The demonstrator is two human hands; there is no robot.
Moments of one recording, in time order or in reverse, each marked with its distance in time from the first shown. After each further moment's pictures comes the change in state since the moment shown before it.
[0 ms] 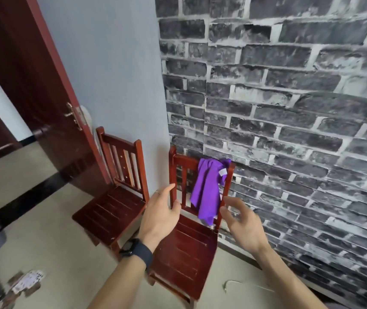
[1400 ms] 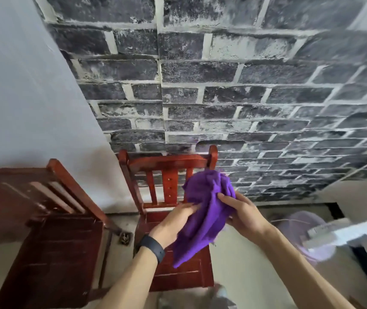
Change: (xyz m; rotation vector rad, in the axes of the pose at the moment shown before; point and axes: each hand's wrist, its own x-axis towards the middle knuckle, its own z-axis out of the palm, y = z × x) left_hand 0.227 -0.083 0.130 -0.838 -1.121 -0.500; right_hand 0.167 0.017 0.095 1.017 0.274 0.601
